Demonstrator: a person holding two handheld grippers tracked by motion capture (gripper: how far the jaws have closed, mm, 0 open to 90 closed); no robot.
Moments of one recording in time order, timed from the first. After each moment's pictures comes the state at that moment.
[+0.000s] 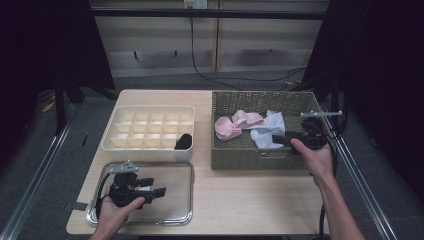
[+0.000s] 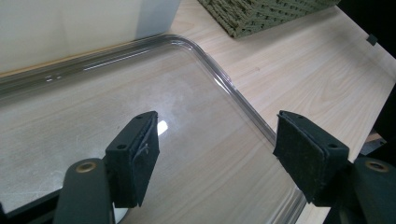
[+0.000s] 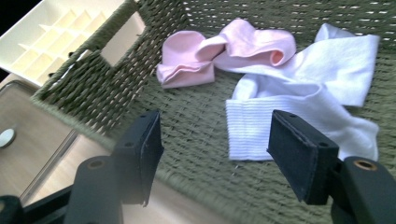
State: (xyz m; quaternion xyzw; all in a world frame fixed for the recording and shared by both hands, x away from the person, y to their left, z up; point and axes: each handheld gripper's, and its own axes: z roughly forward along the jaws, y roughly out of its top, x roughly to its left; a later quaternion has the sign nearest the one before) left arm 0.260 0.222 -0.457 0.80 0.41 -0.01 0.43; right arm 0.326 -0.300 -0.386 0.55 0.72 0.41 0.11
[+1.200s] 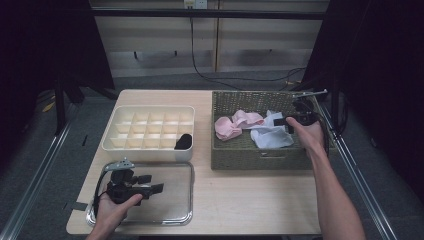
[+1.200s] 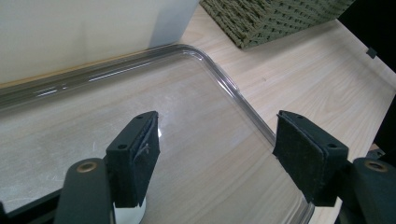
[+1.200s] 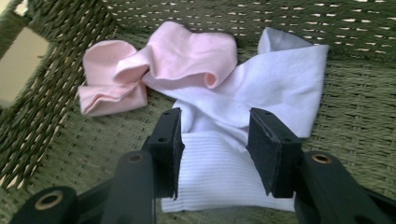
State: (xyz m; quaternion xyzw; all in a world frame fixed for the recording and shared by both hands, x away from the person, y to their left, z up) left arm 0.268 0.230 -0.457 0.79 0.42 -0.01 0.45; right arm 0.415 -0.316 -0.404 0.61 0.72 0.32 0.10
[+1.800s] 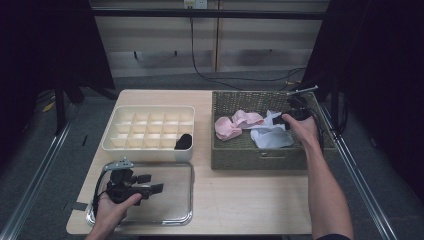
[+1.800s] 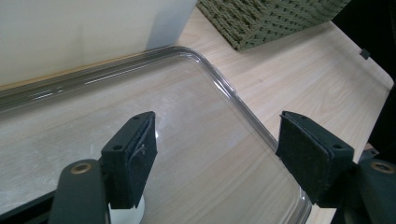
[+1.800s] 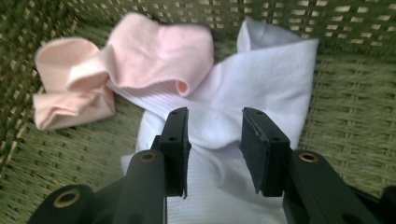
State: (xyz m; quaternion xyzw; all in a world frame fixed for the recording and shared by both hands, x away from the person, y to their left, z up) left arm 0.269 0.232 -0.458 0.79 0.42 -0.01 0.45; right arm 0.447 -0.315 -0.421 0.63 0.72 0.27 0.08
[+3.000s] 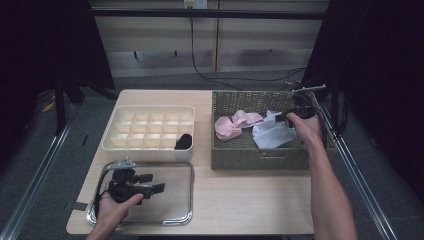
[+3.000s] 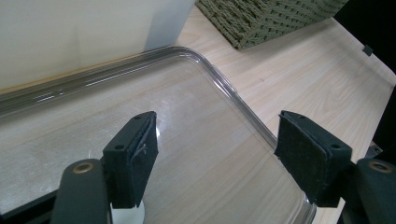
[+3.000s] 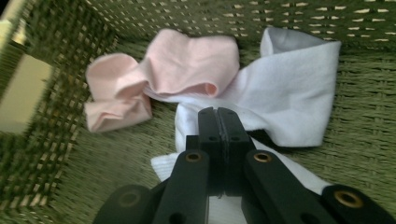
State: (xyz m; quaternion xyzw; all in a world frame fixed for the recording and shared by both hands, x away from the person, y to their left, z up) left arm 0.272 0.228 -0.460 0.79 0.41 -0.01 0.45; right arm 0.437 -0.321 -0.404 0.64 0.69 0.33 0.04
